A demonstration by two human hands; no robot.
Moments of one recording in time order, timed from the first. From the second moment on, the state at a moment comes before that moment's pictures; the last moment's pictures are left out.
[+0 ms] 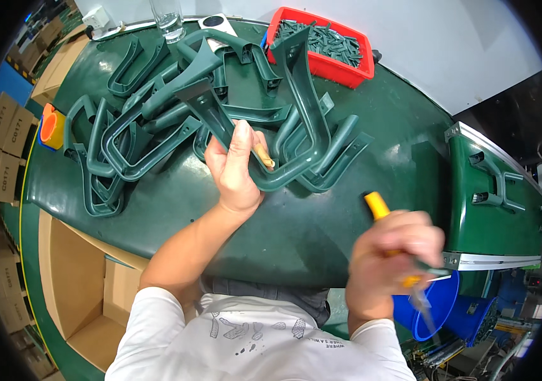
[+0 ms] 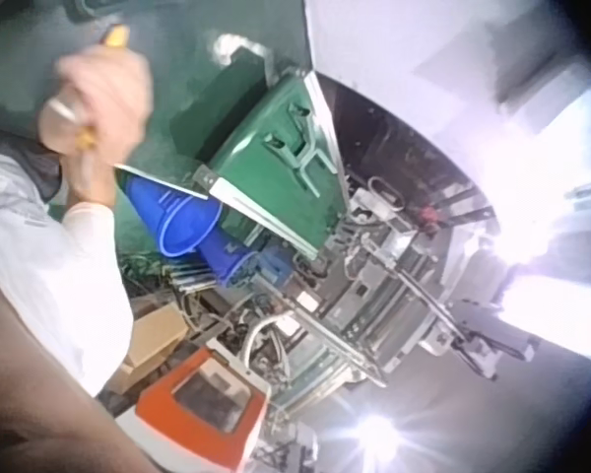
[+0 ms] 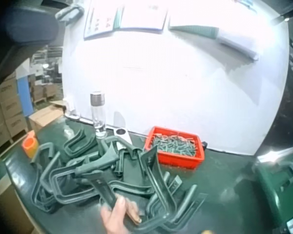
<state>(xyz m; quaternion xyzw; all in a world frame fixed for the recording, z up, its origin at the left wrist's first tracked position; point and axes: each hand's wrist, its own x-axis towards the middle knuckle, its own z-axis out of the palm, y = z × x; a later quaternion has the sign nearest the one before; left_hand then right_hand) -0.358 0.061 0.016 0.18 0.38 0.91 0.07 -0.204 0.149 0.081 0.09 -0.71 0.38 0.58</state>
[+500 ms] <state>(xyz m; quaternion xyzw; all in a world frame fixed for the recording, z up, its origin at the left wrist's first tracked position) -0.372 0.059 0.004 0.36 0.42 0.83 0.01 -0.248 0.177 0.040 -0.25 -0.67 0.64 0.27</state>
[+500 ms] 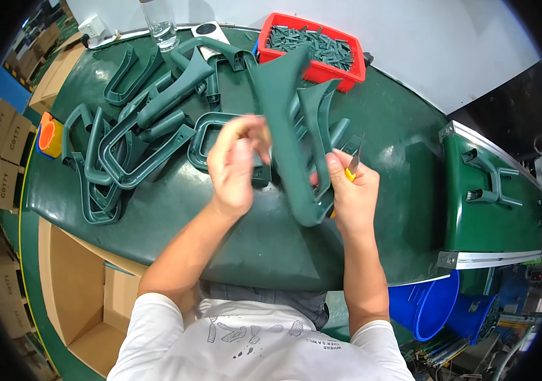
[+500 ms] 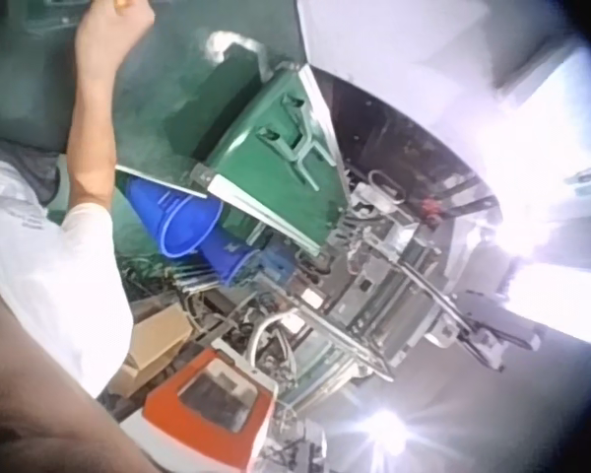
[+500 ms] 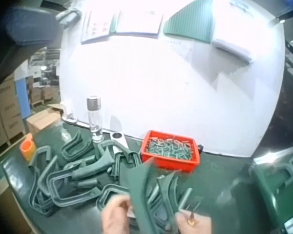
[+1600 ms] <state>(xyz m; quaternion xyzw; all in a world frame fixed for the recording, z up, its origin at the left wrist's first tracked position) -0.393 0.060 0.008 0.56 0.54 0.64 -0.03 -0.232 0.208 0.022 -0.07 -0.90 0.20 0.37</state>
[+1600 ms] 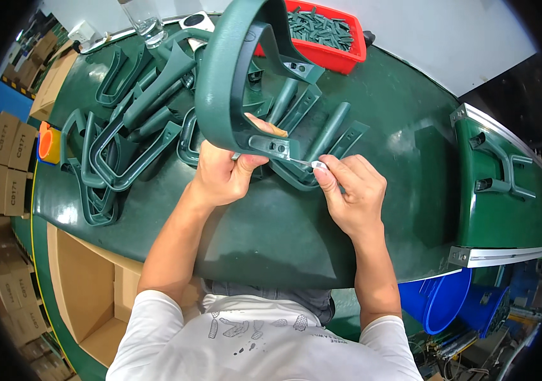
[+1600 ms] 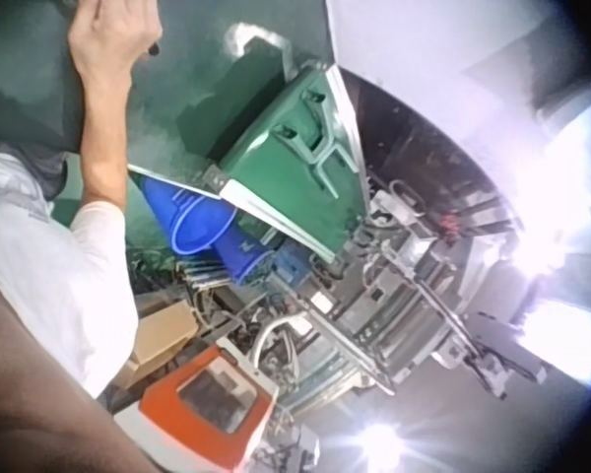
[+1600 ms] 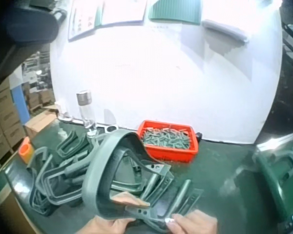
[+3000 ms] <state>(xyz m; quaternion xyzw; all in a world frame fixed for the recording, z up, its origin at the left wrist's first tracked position) -0.388 0.059 0.006 0.45 0.47 0.75 0.16 -0.223 0.213 0.020 -0.12 -0.82 0.44 0.35</state>
